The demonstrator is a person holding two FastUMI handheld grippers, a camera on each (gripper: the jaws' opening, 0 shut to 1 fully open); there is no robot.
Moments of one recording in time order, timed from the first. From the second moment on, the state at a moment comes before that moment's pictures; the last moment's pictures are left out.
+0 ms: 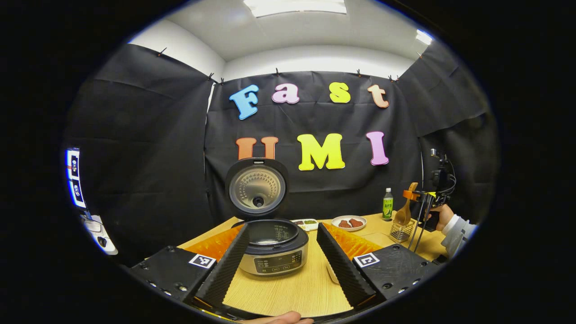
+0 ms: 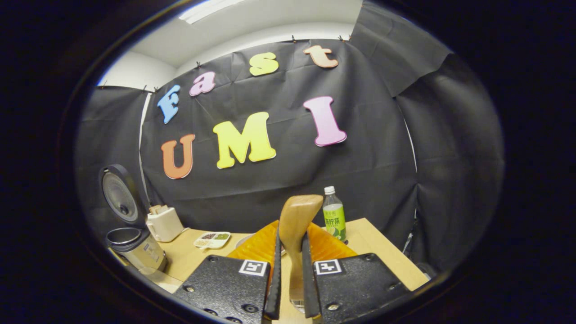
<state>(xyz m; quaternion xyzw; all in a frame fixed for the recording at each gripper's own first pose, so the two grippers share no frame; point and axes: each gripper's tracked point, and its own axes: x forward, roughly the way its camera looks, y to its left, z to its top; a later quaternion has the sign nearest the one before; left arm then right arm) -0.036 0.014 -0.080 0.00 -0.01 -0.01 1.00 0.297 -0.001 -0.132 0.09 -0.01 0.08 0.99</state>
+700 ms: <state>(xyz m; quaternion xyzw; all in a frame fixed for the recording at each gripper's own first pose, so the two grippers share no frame) -0.031 0.016 -0.078 0.00 0.01 -0.01 1.00 0.249 -0.049 -0.104 0.06 -0.02 -0.05 1.00</state>
